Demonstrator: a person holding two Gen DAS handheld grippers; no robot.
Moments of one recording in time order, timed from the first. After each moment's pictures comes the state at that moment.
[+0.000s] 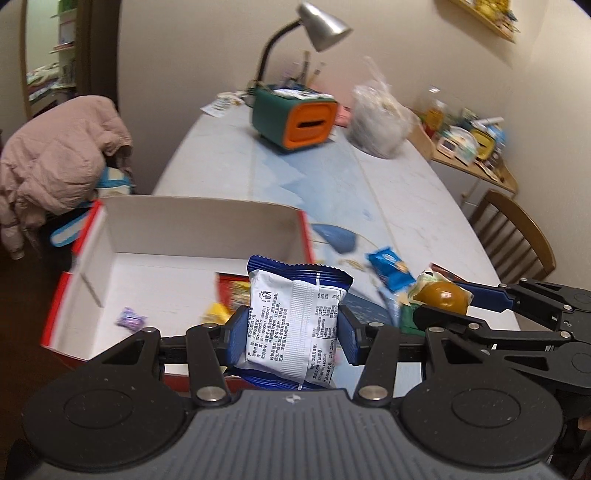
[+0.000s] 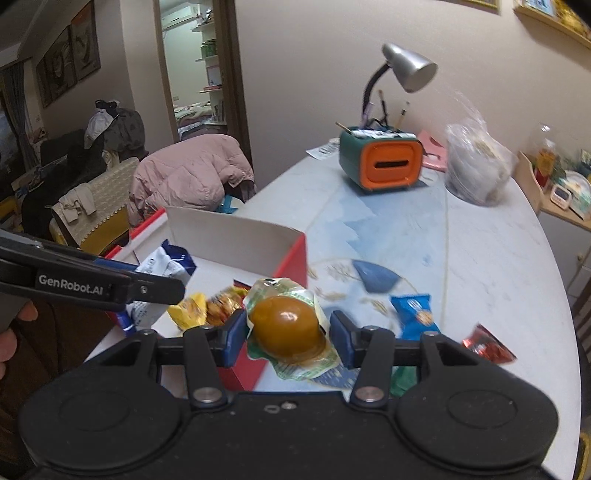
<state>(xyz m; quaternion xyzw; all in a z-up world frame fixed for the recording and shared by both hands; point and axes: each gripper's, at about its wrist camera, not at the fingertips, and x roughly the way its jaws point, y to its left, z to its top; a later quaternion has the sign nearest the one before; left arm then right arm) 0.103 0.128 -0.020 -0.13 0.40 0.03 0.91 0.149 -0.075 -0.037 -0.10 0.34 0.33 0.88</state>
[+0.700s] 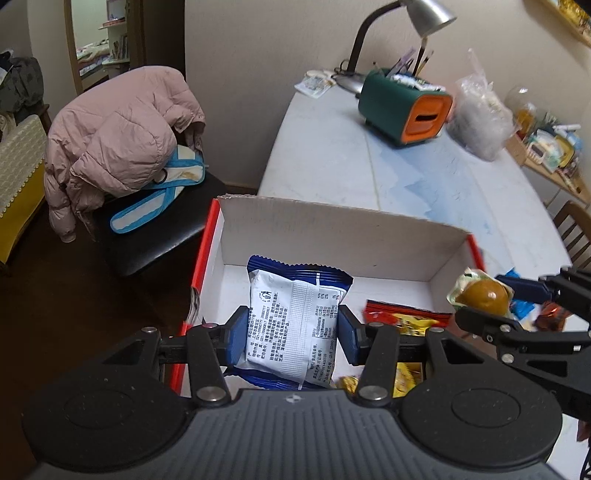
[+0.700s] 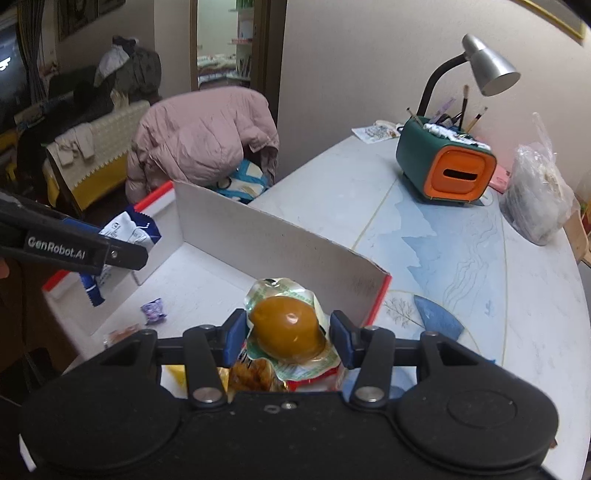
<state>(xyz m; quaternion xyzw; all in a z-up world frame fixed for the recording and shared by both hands) 0.162 0.262 -0.072 -0.12 0.44 0.11 0.88 0.201 0.075 -0.082 -0.20 0.36 0.33 0.85</state>
